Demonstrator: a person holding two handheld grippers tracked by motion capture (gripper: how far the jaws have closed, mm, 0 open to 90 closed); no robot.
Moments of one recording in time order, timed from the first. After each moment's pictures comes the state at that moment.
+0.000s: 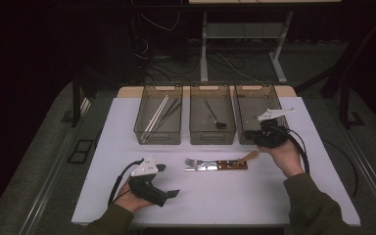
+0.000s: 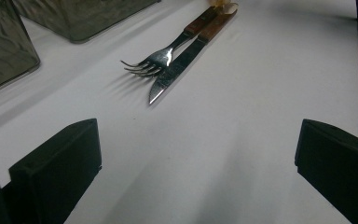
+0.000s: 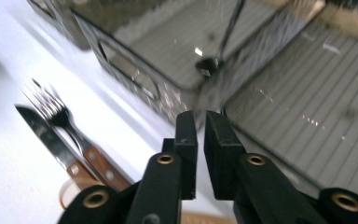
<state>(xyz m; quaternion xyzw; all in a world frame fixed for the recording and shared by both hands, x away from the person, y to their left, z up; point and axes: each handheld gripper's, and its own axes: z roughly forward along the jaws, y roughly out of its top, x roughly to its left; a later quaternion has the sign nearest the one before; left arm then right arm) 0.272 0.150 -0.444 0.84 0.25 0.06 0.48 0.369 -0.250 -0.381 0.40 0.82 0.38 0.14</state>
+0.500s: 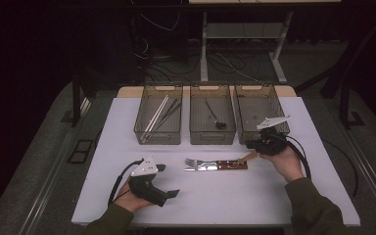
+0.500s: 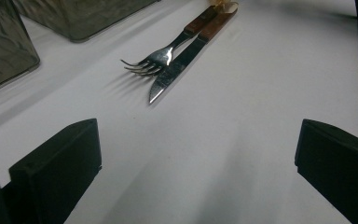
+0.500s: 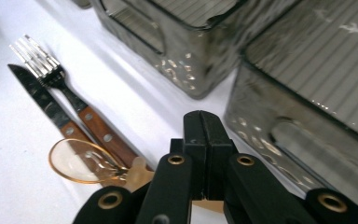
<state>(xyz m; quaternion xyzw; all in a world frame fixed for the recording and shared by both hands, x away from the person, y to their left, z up) 0.272 0.150 -0.444 0.84 0.25 0.06 0.48 0.365 -0.253 -0.406 0.39 0.84 0.35 0.11</state>
